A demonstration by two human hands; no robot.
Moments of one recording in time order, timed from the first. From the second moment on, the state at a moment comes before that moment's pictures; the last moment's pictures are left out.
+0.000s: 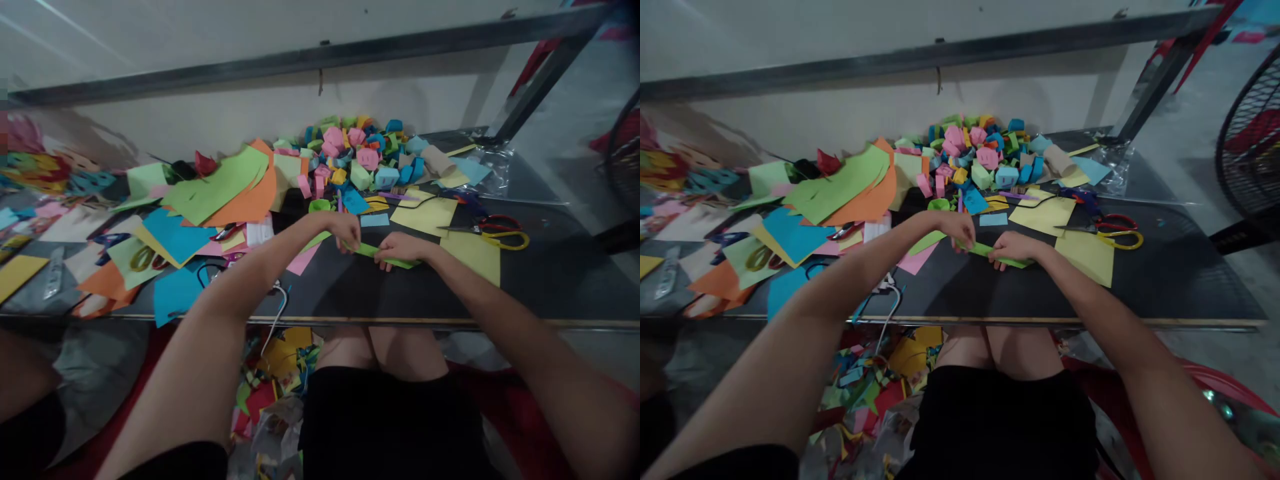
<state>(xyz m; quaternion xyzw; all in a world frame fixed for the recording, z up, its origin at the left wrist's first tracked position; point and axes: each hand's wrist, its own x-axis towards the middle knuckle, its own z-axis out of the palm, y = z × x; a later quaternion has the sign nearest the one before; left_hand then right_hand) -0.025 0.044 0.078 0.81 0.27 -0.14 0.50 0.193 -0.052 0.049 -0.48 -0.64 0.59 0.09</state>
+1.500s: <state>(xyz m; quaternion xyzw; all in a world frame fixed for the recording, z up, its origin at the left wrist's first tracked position) -0.002 0.018 0.014 0.47 0.36 0.46 0.66 0.180 -0.050 0.027 -0.40 -0.56 0.67 0.28</state>
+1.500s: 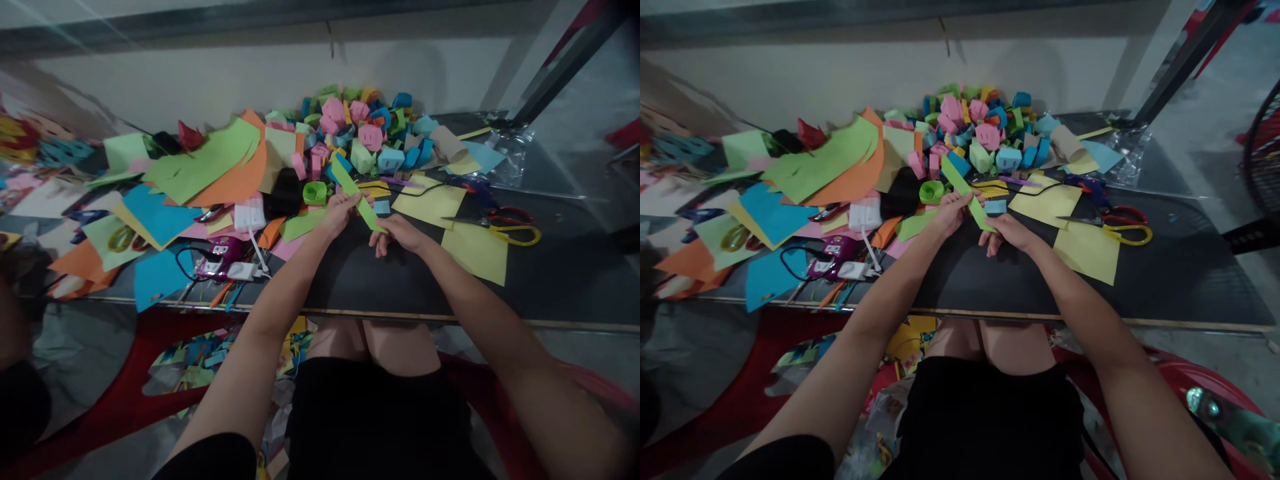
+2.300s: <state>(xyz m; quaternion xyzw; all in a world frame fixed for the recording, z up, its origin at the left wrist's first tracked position) 0.022 0.003 -0.011 0.55 0.33 0.44 0.63 0.190 -0.032 0.006 -0.51 -0.50 0.42 0.55</state>
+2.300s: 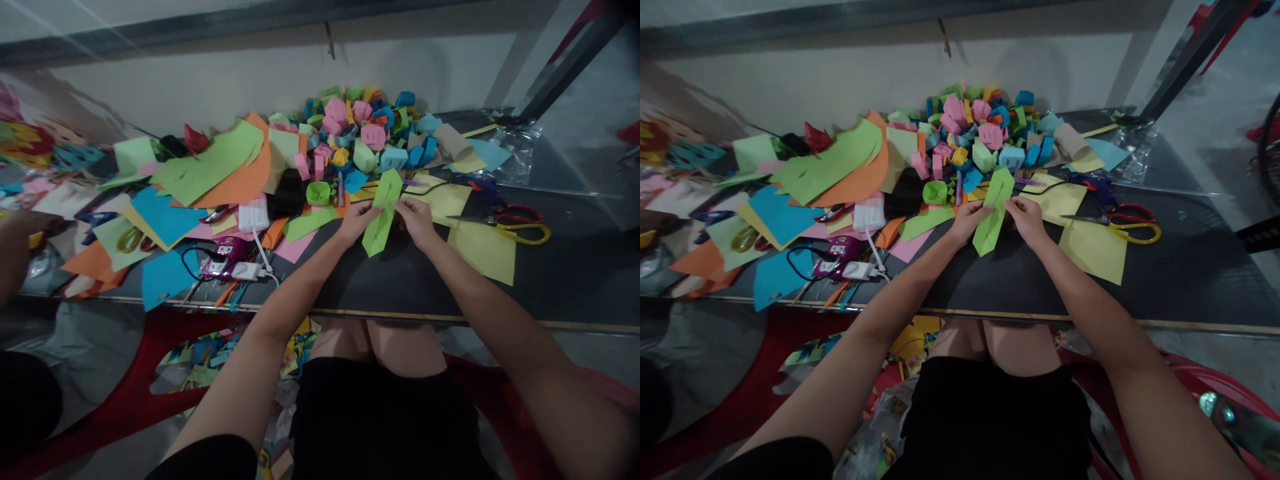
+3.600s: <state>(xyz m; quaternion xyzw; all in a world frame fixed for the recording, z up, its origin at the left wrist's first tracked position) 0.021 0.002 -0.006 0.52 0.34 0.44 0.65 0.196 -0.035 0.014 -0.50 -0.54 0.34 0.58</state>
